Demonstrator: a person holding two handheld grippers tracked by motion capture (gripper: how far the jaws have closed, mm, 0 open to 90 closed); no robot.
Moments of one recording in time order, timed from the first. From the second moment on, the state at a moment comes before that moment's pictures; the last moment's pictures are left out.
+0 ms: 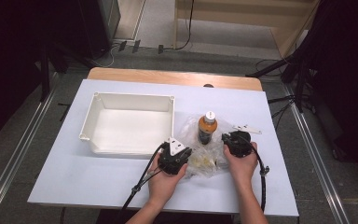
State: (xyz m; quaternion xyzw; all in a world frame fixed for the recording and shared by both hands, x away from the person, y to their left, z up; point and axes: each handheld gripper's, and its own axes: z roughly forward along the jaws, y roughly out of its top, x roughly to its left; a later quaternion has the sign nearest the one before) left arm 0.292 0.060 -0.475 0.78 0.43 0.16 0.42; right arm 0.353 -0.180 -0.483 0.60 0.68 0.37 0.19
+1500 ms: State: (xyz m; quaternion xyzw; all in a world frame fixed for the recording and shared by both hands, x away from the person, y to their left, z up) left arm 0.290 0.063 -0.474 0.77 0.43 0.16 0.45; right arm 0.272 -0.157 -0.425 0.49 0.66 0.53 0.20
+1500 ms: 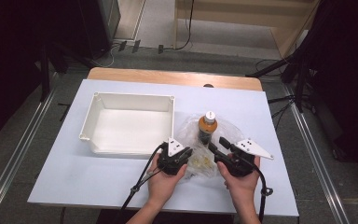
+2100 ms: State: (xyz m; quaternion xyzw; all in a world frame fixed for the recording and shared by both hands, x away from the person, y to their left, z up) left arm 0.291 0.064 -0.475 0.77 0.43 0.16 0.44; right arm 0.325 -0.123 -0.438 0.51 0.66 0.50 0.23
